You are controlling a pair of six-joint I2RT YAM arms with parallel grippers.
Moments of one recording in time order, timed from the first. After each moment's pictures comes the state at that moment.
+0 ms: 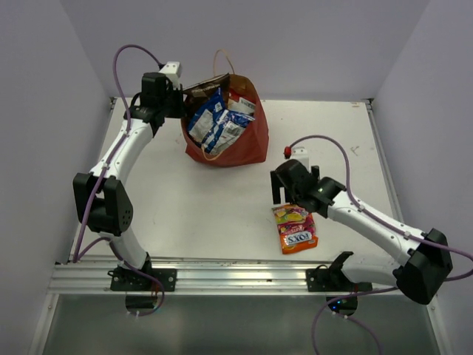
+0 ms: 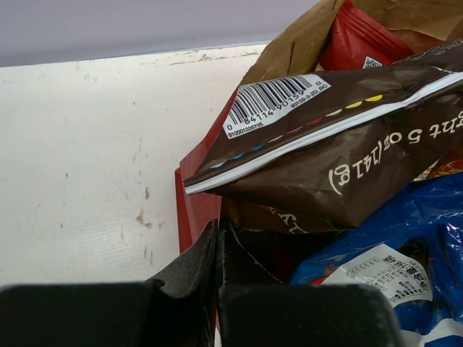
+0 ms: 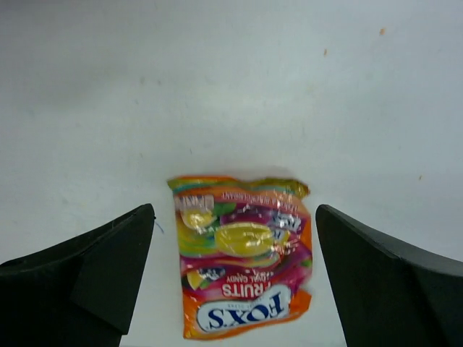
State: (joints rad) left arm -0.18 1.75 1.61 -0.37 0.10 -0.13; right arm 0.72 1.19 1.01 -0.68 0.50 0.45
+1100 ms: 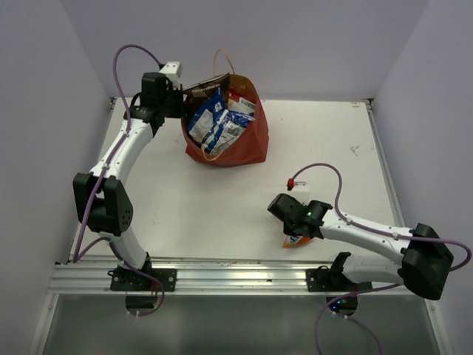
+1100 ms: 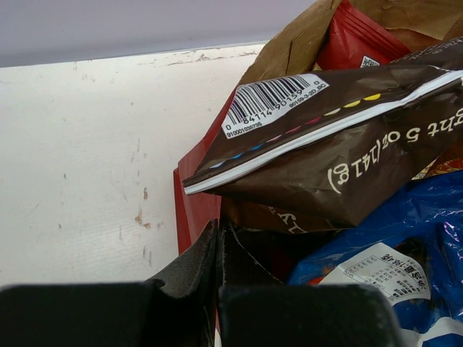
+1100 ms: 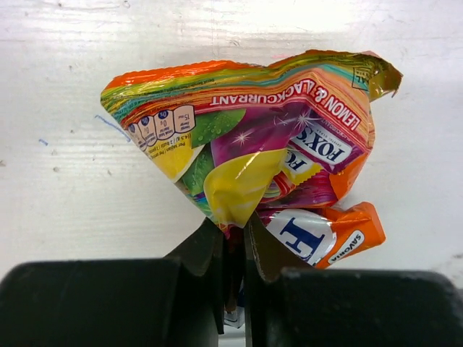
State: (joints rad) left arm -0.18 1.75 1.61 -0.37 0.11 -0.13; right arm 0.94 1.18 0.65 -0.73 0.47 0.93
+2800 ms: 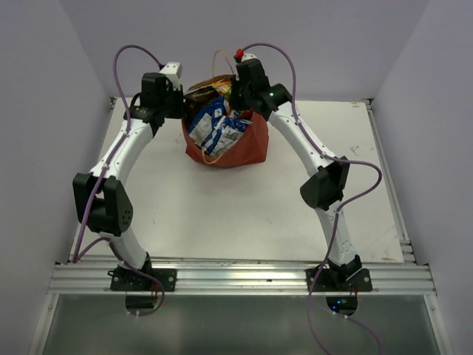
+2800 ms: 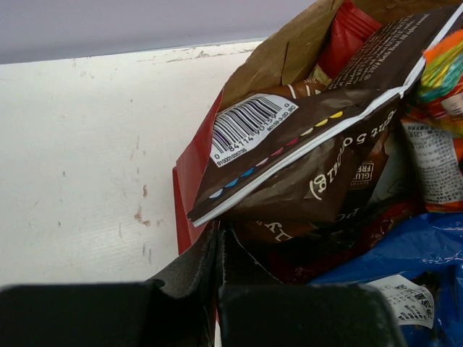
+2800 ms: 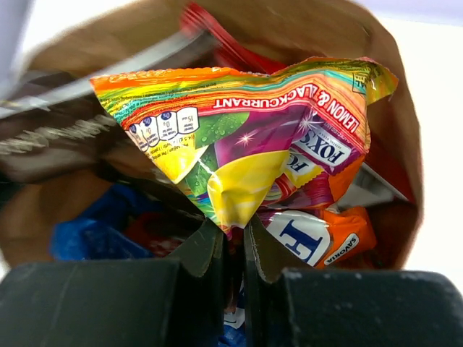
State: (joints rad) left arm -0.18 1.75 1.61 -0.38 0.11 -0.13; right arm 0.59 2.28 2.53 -0.80 0.12 0.37
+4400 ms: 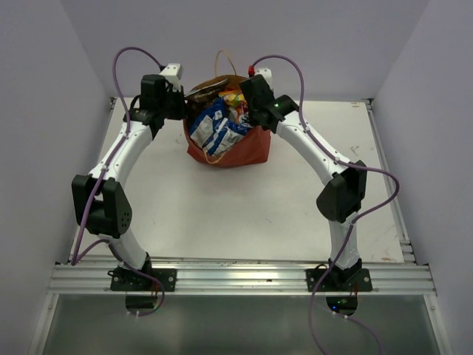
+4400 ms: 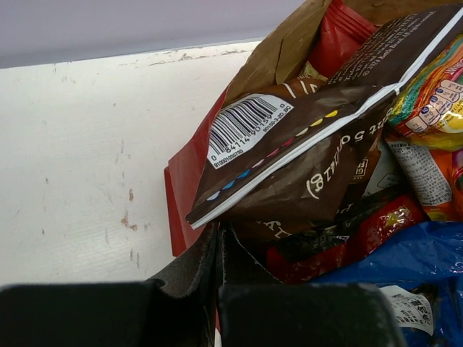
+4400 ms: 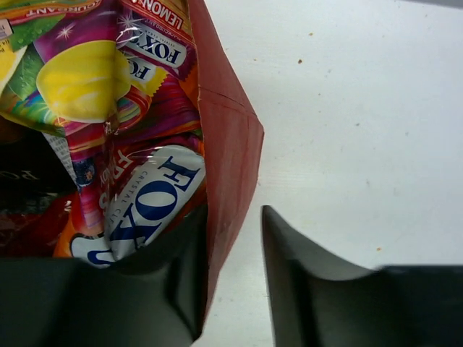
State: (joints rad) left arm -0.18 1.73 1.57 -0.34 0.16 -0.13; right arm 0.61 2.04 2.13 -0.84 0.54 0.29
